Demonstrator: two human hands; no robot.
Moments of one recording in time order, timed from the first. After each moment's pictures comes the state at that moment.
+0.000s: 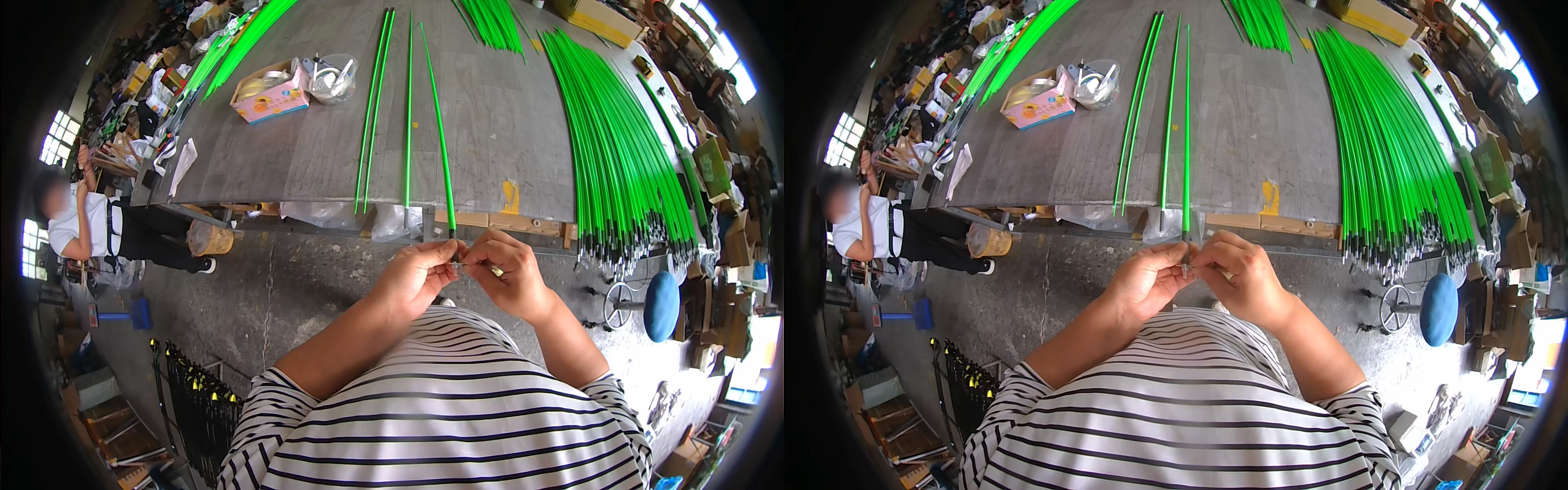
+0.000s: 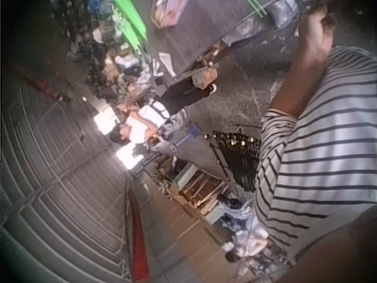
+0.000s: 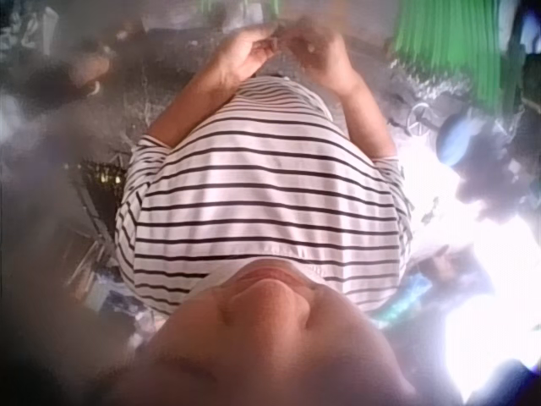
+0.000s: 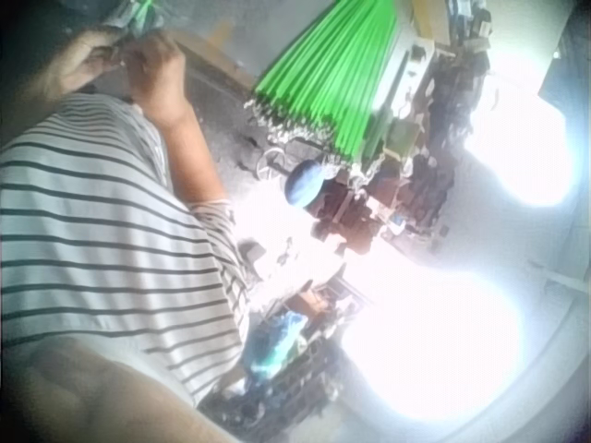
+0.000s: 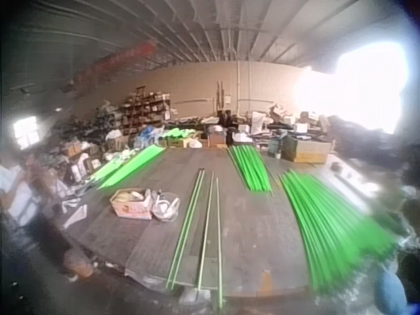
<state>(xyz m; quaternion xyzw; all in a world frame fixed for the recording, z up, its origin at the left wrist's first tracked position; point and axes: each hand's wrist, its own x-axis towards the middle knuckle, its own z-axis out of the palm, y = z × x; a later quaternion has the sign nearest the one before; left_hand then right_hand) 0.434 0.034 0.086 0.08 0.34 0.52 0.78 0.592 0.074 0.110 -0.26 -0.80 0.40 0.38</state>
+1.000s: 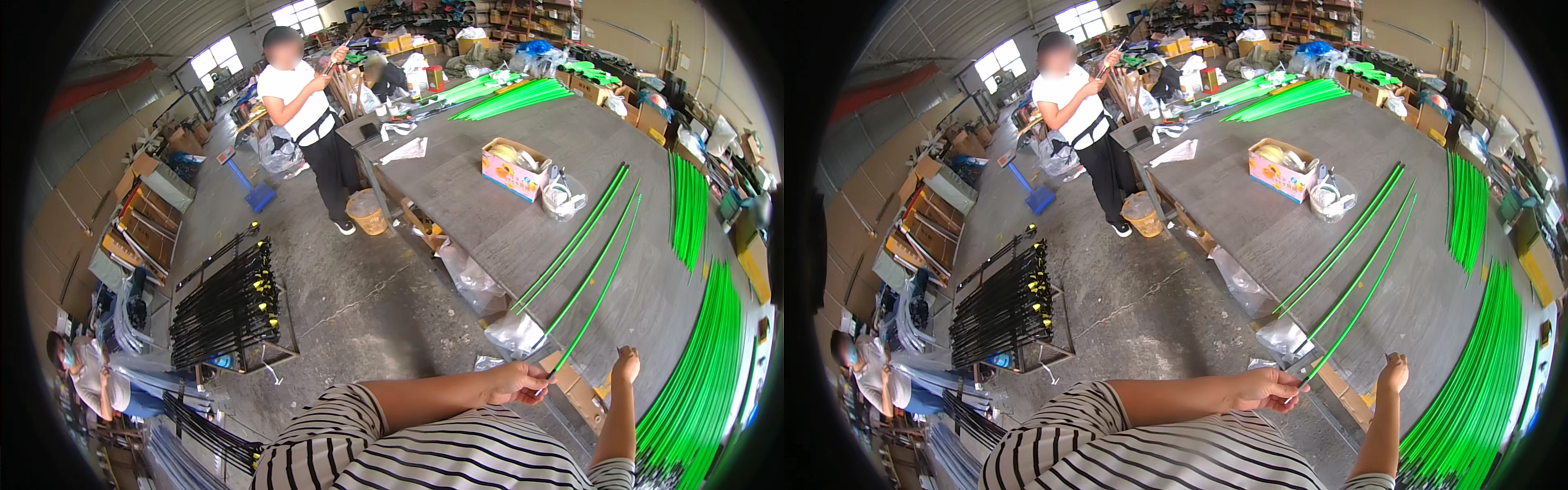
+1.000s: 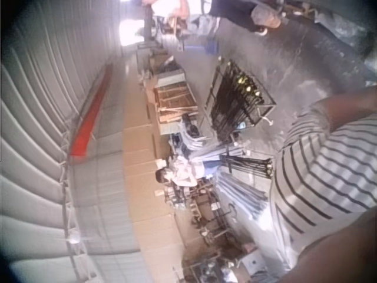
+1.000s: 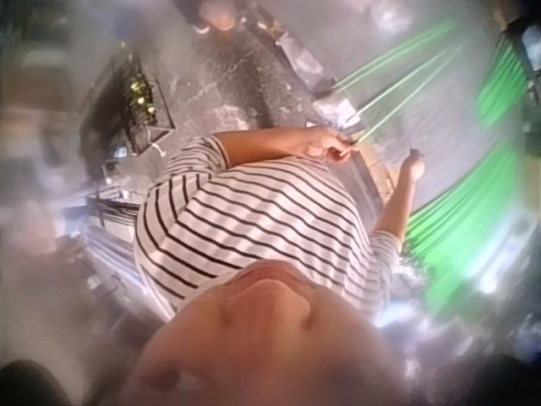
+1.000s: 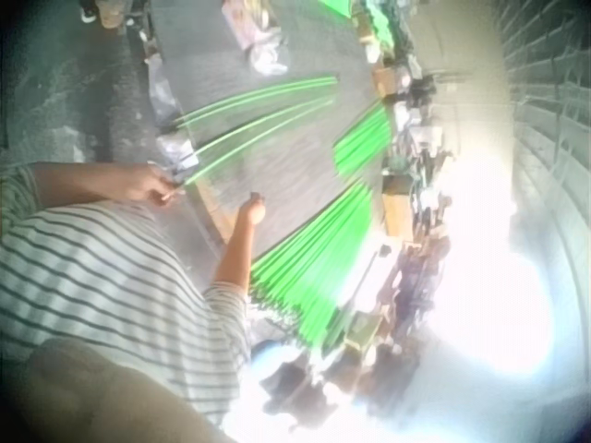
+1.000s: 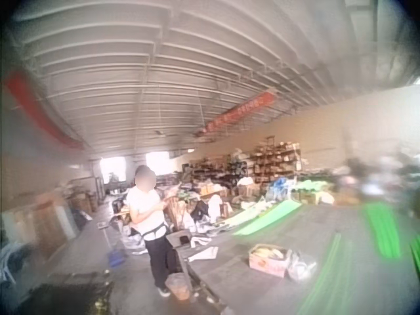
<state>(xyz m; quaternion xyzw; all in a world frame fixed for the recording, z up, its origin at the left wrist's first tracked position) 0.417 0.006 0.055 0.12 0.33 0.51 0.78 0.620 0.293 -0.064 -0.54 -0.83 0.03 0.13</state>
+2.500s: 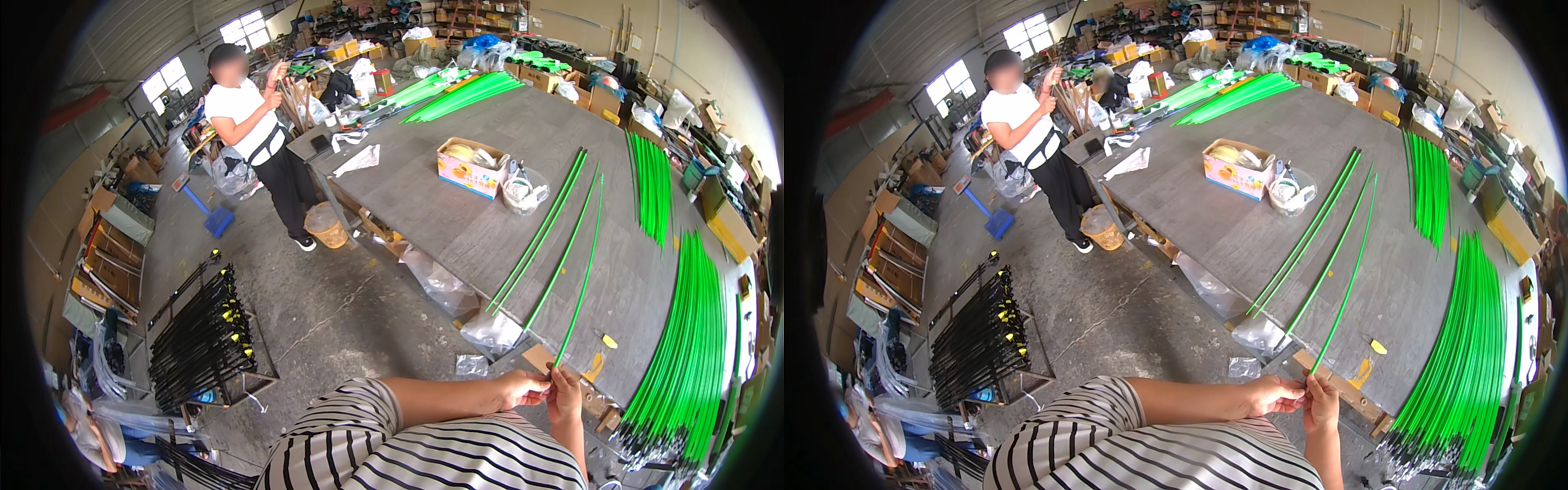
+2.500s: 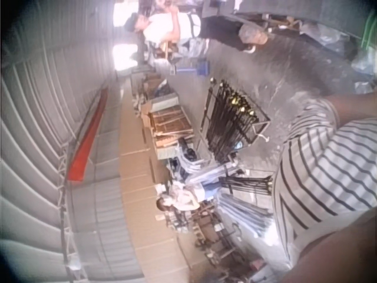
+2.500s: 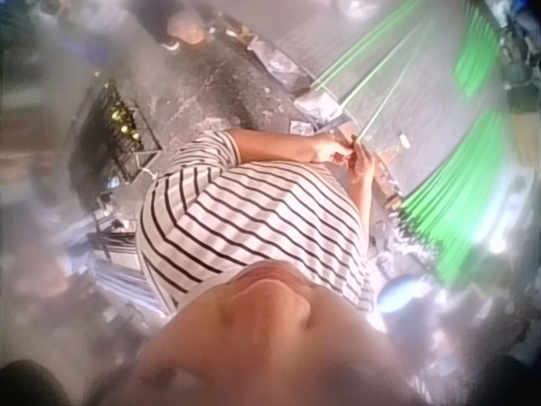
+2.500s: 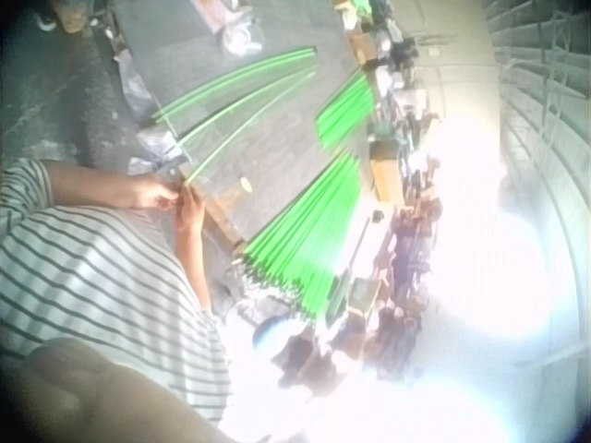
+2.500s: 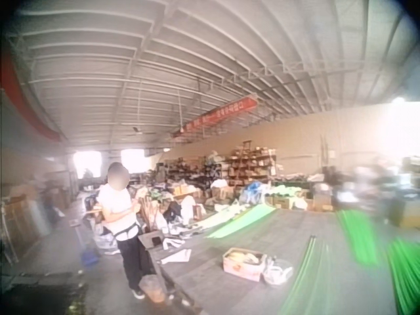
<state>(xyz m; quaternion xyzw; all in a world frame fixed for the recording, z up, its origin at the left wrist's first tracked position) 0.444 0.036 0.001 0.05 0.37 0.48 0.79 0.569 0.099 0.022 -0.38 -0.35 0.80 0.29</state>
